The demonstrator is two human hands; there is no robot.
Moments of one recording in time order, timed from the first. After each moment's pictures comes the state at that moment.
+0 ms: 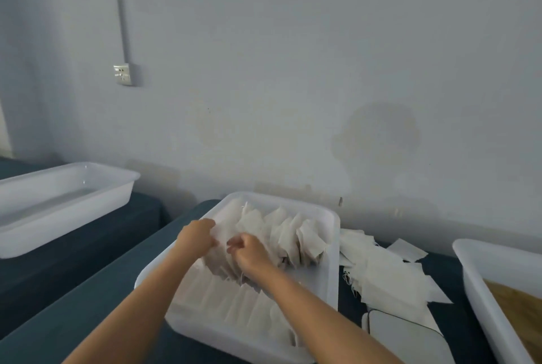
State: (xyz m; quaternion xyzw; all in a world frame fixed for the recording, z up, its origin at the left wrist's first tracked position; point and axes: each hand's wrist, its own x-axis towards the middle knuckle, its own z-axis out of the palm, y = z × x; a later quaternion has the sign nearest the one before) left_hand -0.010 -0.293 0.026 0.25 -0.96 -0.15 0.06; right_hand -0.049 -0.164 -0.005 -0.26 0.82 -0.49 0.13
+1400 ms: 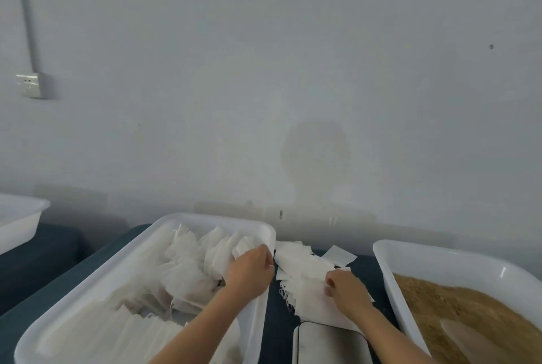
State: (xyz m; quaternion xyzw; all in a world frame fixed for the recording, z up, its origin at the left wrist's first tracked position) left_hand -0.070 -0.089 0.020 0.01 -0.96 -0.24 0.13; right_hand -0.132 0.116 -0.029 -0.11 0.98 -0.15 -0.05
